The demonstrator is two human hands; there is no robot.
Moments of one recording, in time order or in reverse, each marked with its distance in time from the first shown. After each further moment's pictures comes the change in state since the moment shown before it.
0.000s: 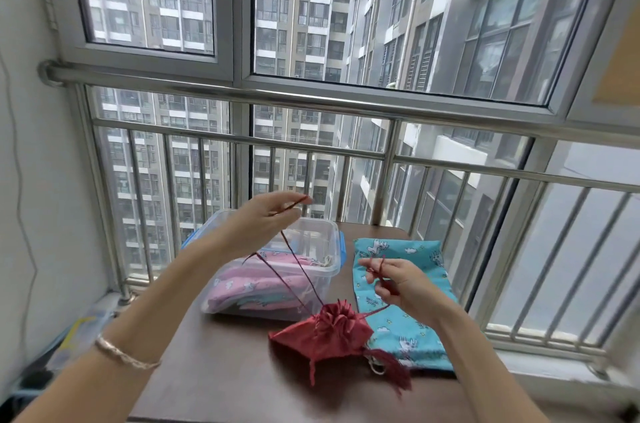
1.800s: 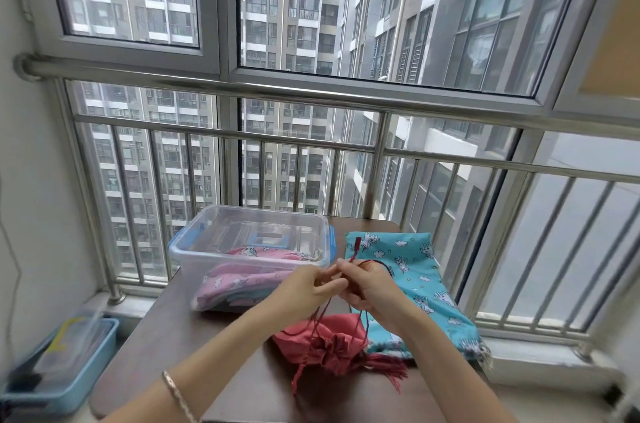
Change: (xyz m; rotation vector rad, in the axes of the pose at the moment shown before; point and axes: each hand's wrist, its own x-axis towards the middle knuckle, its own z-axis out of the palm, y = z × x) left_hand -0.012 -0.044 0.124 -0.006 -0.203 -0.204; right_hand -0.016 0.010 0.043 -0.030 -0.087 -0.101
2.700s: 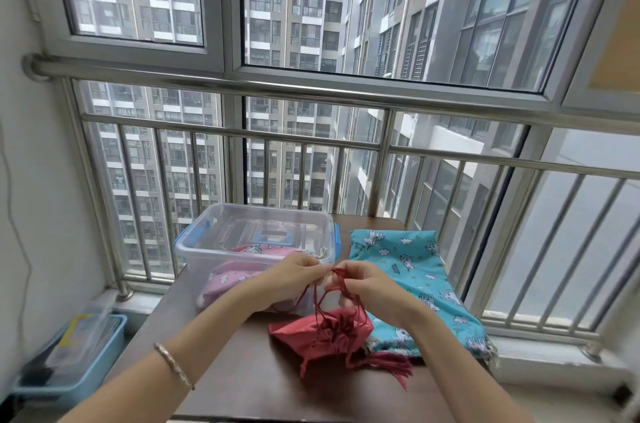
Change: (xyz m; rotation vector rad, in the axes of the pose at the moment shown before) left_hand 0.005 -0.002 -0.030 -0.057 -0.004 -0.096; right_hand 0.012 0.014 -0.008 -0.079 -0.173 0.008
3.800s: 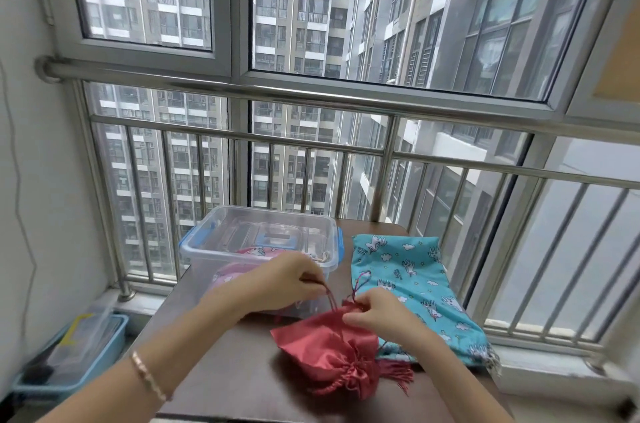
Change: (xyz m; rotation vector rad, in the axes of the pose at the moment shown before) left_hand -0.027 0.013 -0.022 0.503 -0.062 0.194; right_hand -0.018 0.018 -0.006 -0.816 0.203 0.184
